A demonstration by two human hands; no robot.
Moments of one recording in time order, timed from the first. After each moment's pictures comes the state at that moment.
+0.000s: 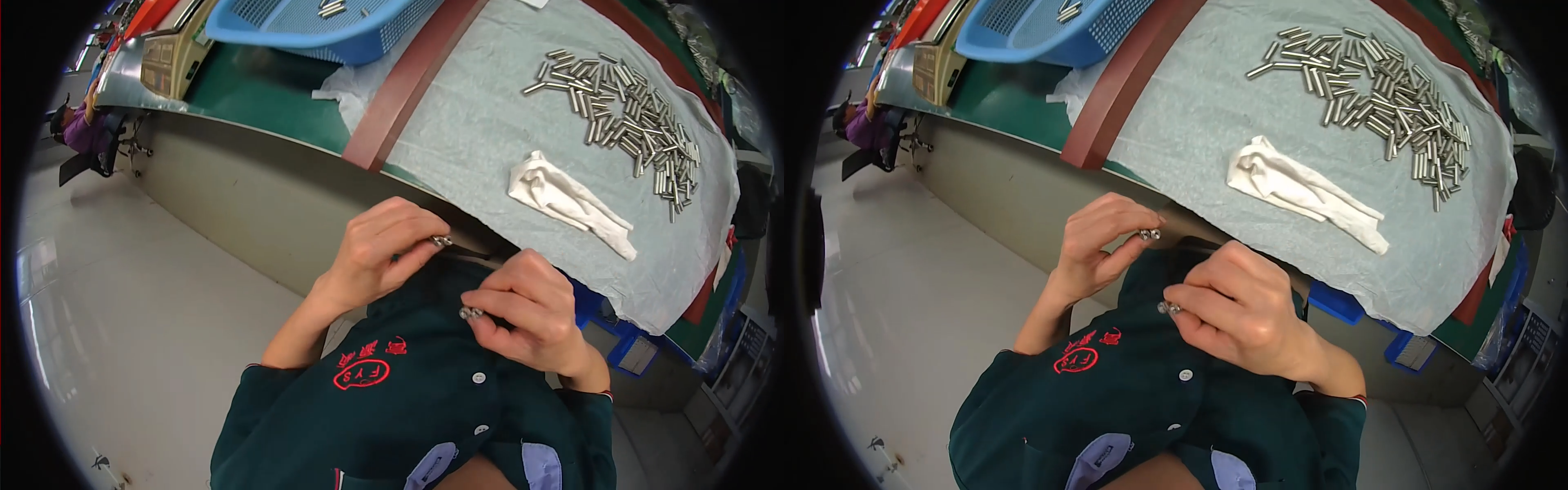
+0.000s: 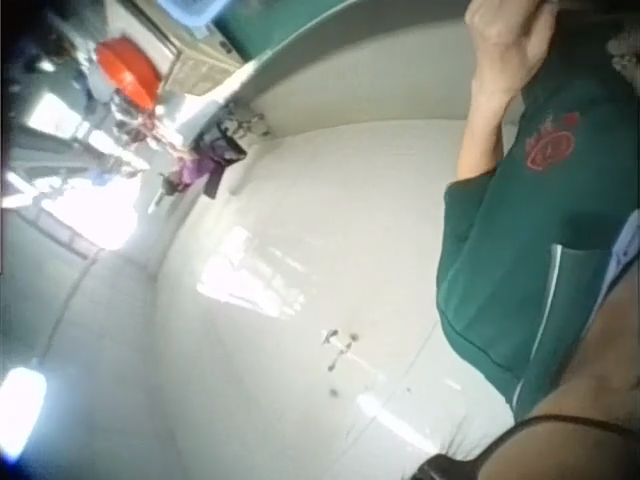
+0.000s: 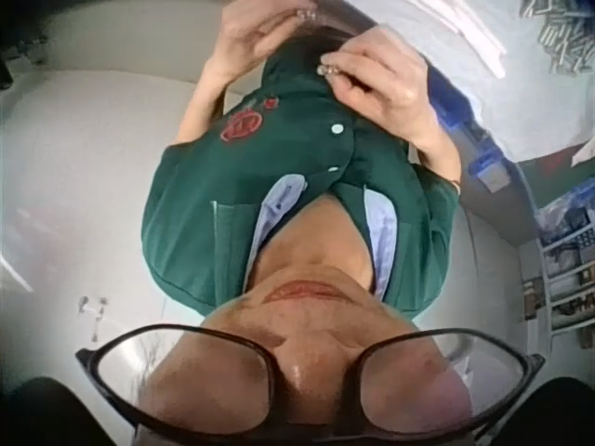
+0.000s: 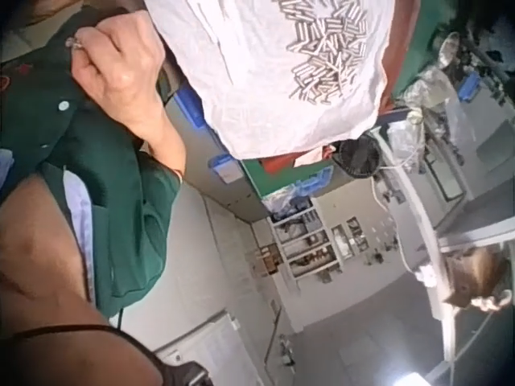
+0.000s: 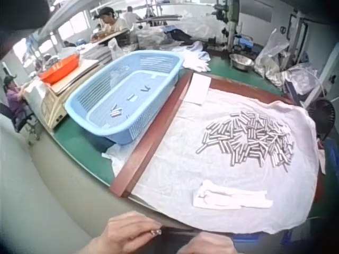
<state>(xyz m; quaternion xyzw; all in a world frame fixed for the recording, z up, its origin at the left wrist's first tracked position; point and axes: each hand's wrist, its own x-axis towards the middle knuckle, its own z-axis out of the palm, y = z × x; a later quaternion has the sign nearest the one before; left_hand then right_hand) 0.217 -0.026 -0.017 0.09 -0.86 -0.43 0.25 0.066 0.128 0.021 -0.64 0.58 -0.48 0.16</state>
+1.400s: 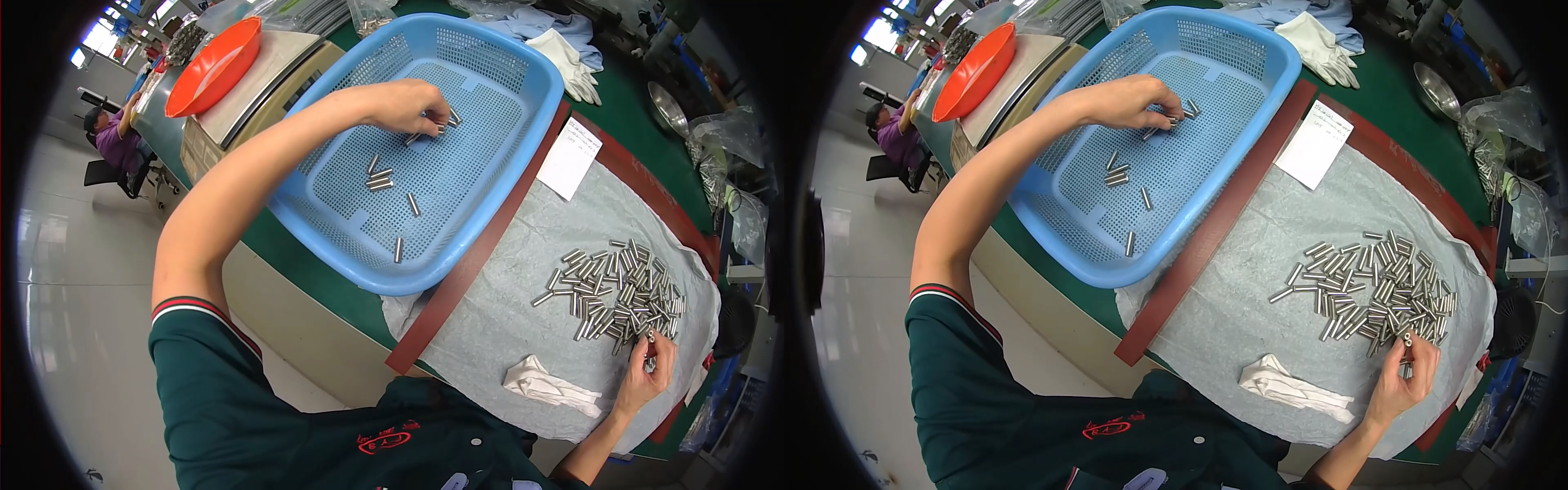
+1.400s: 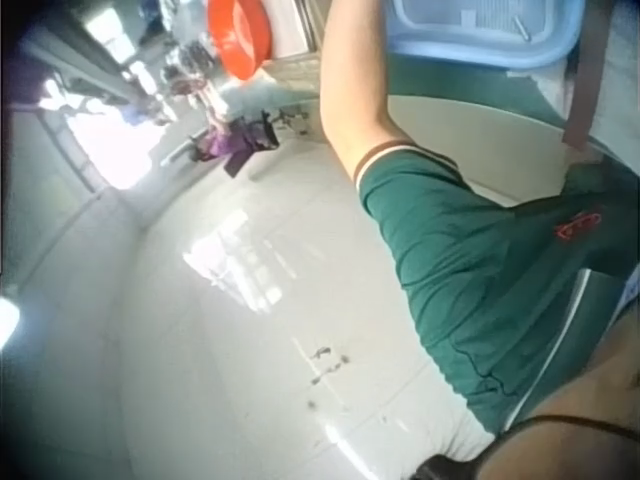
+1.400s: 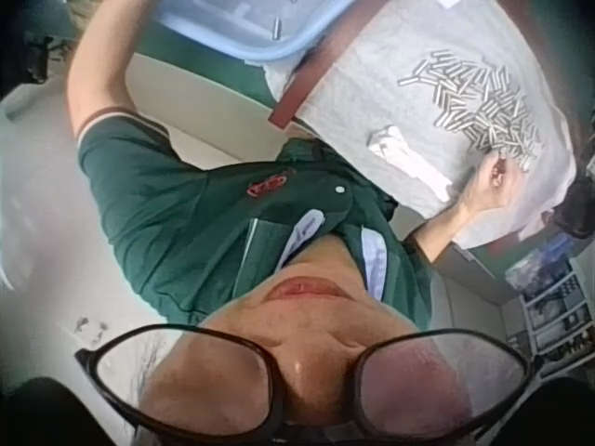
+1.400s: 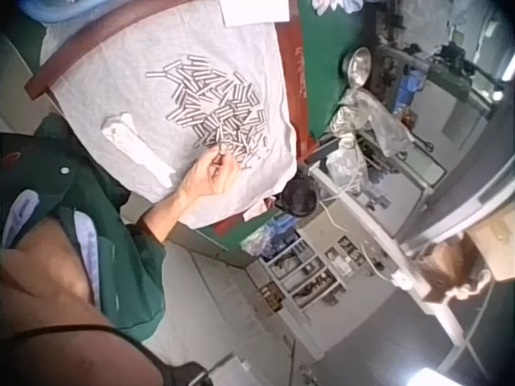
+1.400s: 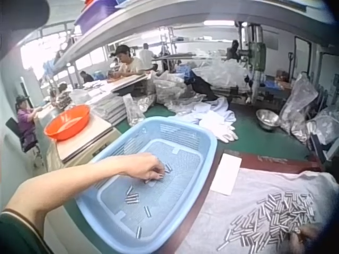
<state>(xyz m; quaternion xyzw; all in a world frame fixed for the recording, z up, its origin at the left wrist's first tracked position) 0.028 -0.335 0.060 0.06 -0.97 -0.14 -0.19 -0.093 0.136 0.006 -0.37 0.84 -0.34 -0.18</state>
